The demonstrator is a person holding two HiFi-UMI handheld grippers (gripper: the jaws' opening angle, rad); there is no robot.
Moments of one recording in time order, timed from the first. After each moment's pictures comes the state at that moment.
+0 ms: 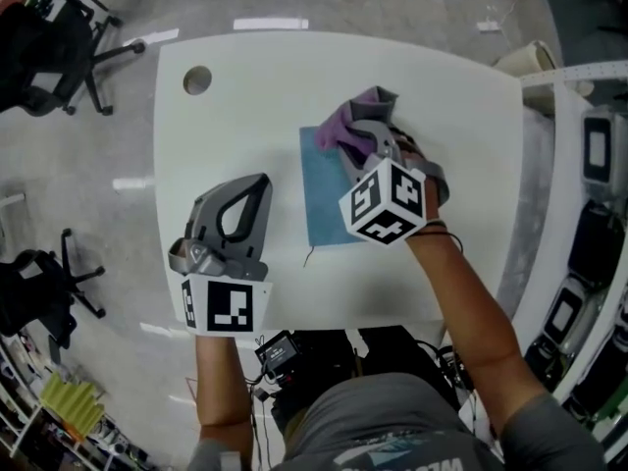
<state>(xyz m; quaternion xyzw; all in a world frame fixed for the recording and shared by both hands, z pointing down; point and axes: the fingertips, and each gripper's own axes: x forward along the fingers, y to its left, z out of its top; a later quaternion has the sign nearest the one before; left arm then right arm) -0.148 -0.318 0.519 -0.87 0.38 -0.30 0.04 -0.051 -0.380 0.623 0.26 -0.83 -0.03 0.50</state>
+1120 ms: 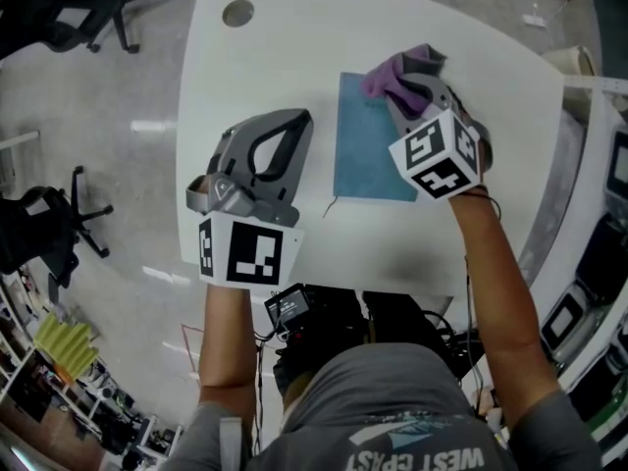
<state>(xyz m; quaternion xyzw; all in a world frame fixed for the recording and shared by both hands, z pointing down) -0.154 -0.316 0.507 -0.87 0.40 -0.29 0.03 -0.053 -0.385 0.621 0.25 -0.84 -0.01 0.49</state>
